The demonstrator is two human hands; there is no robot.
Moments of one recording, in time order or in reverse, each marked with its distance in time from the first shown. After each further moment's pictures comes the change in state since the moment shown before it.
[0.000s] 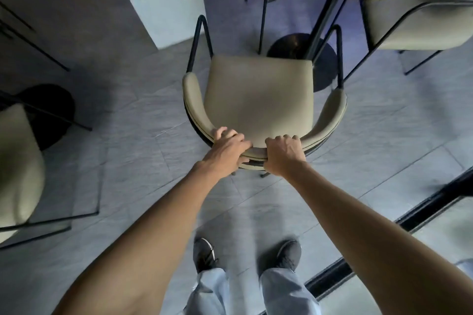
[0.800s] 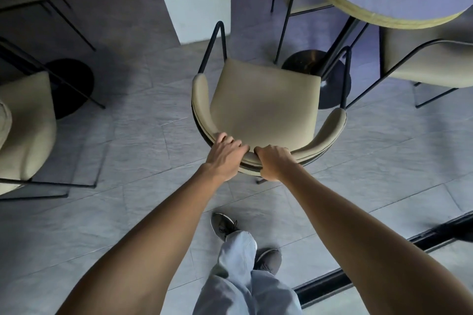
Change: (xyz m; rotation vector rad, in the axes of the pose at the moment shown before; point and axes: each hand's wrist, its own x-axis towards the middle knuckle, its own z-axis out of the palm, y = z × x) left_hand -0.010 0.045 0.011 0.120 0.019 -0.219; right_hand -0.012 0.016 -0.006 -0.044 -0.175 -0.282
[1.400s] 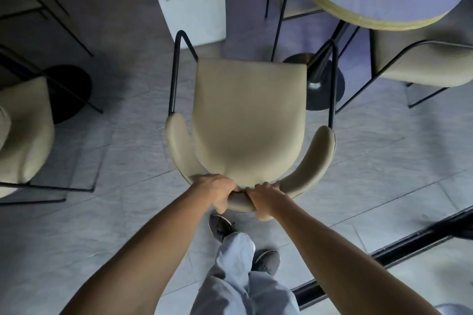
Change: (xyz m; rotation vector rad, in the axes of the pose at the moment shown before) left_hand -0.046 0.023 -0.007 -0.134 -0.748 0.032; right_hand -0.049 -0.022 0.070 -0.066 -0.271 -0.092
